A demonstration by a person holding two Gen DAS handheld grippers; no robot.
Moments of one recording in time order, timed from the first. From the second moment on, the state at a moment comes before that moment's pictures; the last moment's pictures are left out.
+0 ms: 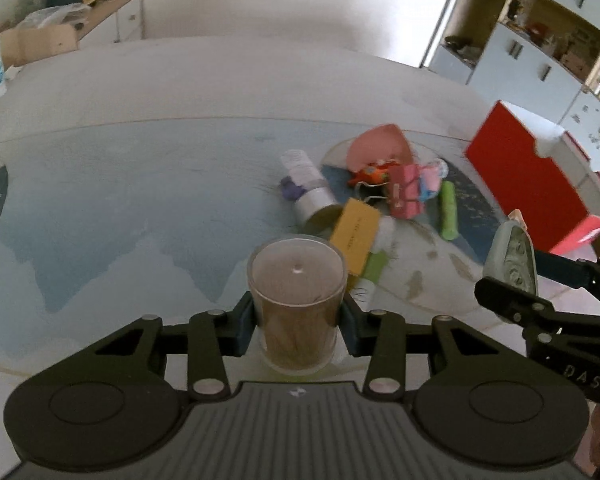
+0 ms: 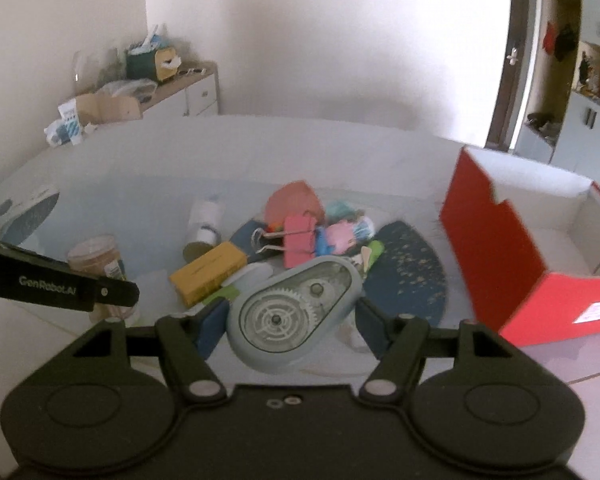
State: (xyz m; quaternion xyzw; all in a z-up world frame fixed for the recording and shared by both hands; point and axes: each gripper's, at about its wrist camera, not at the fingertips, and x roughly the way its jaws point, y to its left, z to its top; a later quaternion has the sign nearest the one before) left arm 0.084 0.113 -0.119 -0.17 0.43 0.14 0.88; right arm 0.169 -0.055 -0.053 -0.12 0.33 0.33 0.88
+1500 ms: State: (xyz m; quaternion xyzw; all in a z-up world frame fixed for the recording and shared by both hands) left arm 0.399 -0.132 -0.052 -0.14 0.47 -0.02 0.87; right arm 0.411 -0.246 -0.062 -0.19 0.35 0.34 0.85
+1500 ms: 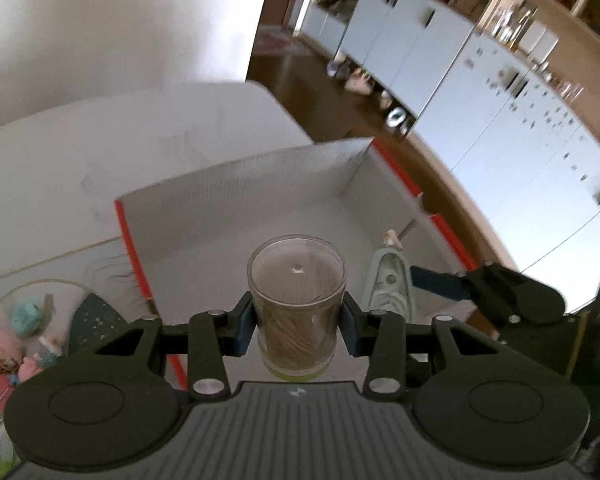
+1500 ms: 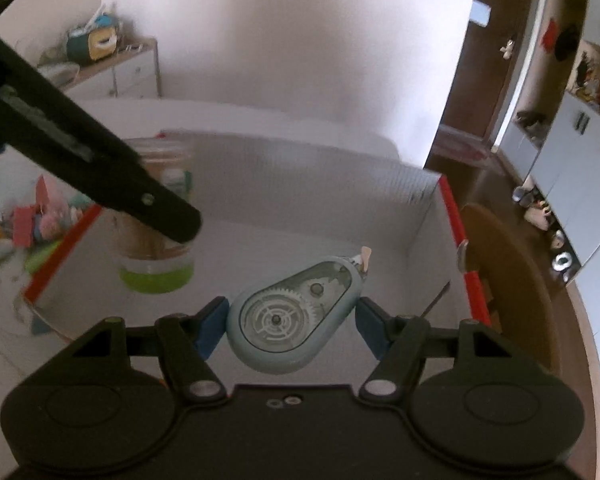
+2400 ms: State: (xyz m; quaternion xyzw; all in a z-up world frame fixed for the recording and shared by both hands) left arm 0.498 -0.145 -0.128 -0.09 0.58 -0.01 0.81; right arm 0.432 -0.238 -0.087 -0.17 0.44 0.32 0.82
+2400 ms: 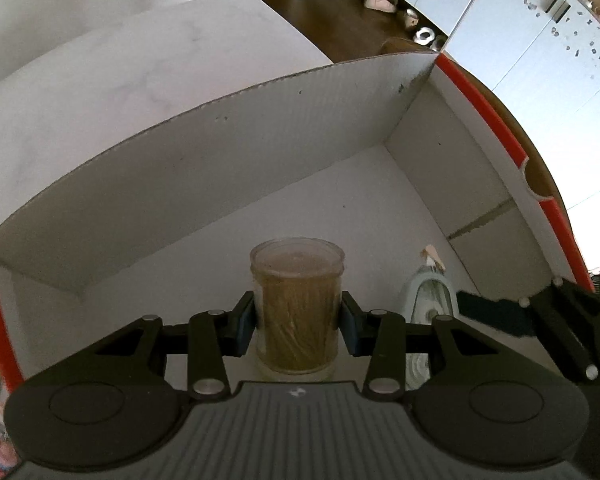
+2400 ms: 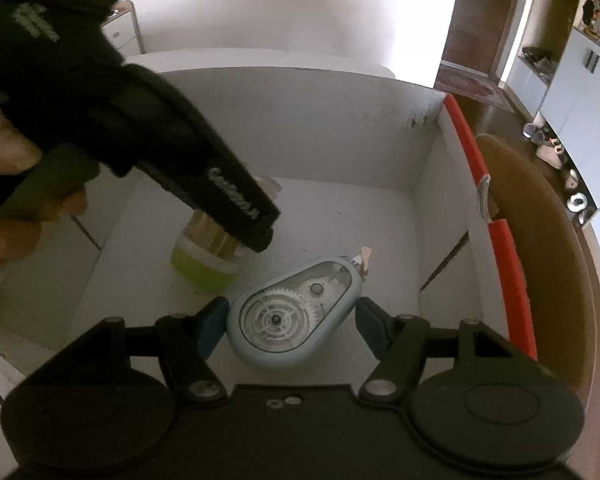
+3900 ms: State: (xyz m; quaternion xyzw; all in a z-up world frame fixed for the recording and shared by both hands) left arm 0.394 -0.146 -0.044 -0.10 0.45 0.03 0.89; right arm 0.400 -0.274 -0.012 -0.08 0.41 0.34 0.85
